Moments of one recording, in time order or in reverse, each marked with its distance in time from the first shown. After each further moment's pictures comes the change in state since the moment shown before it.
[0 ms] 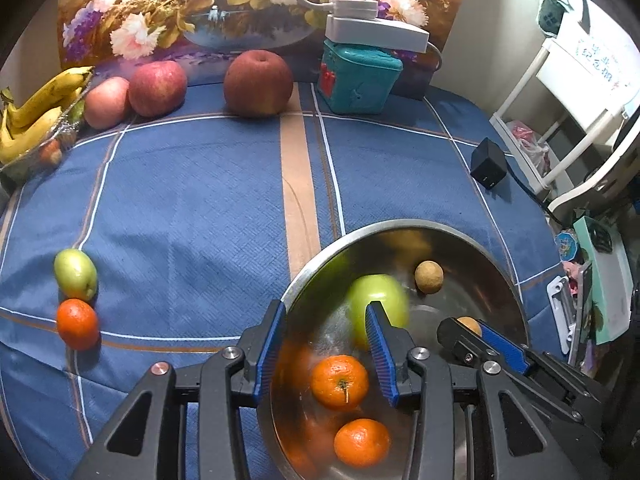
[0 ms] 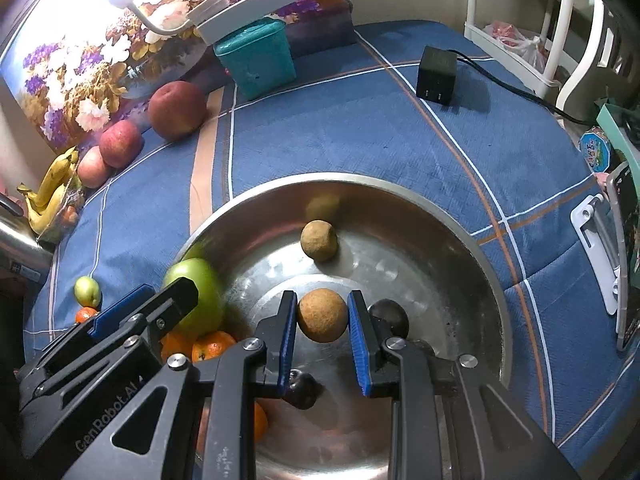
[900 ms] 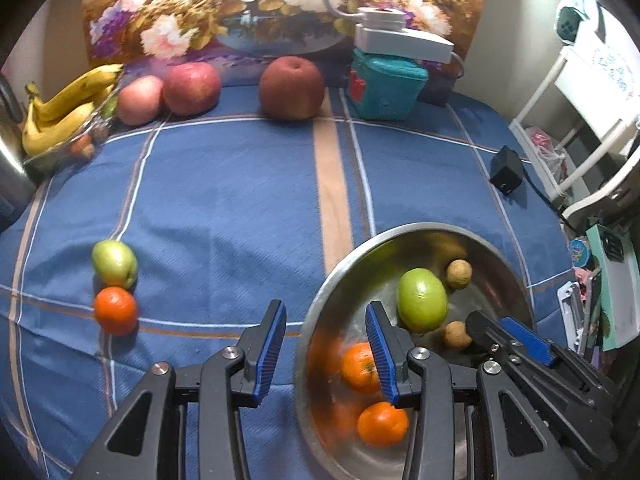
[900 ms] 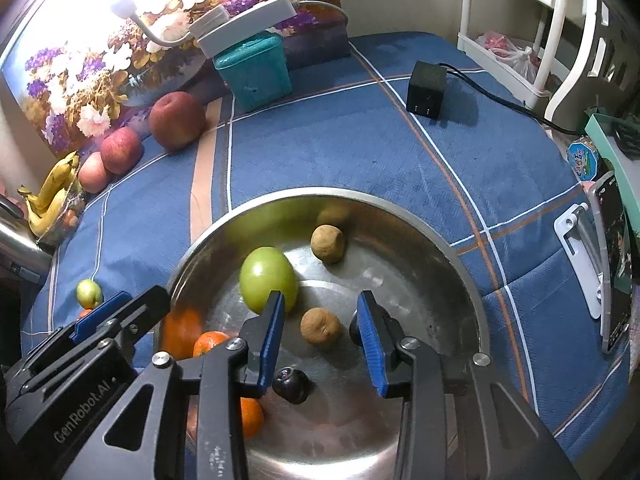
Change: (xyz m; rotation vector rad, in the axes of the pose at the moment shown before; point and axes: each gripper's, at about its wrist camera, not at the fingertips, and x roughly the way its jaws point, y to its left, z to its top) left arm -0.021 0.015 -0.001 -0.037 0.016 0.085; right arm -0.014 -0.003 0.002 -0.006 -0.020 -0.021
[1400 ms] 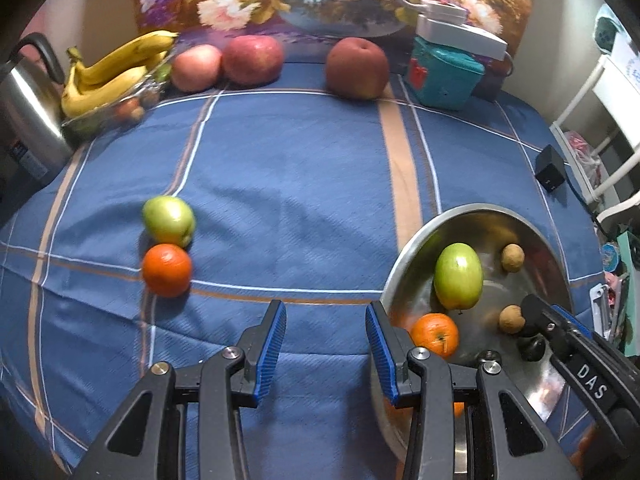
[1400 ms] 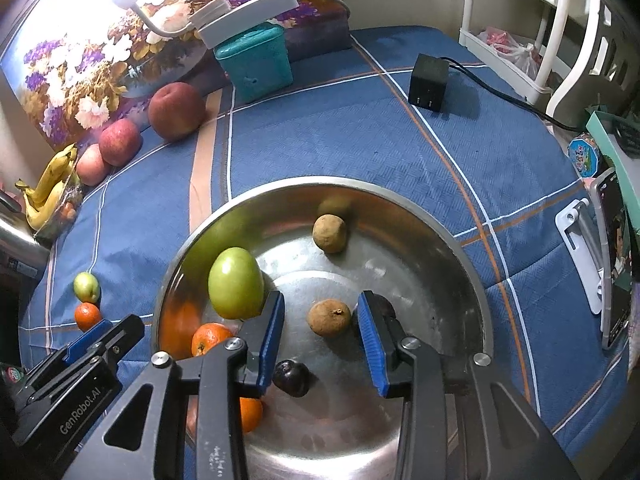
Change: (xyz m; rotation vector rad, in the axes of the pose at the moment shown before) left arm -0.002 0.038 -0.022 -0.066 0.033 0.102; right arm 0.004 0.002 -0.003 -0.014 0.021 -0.009
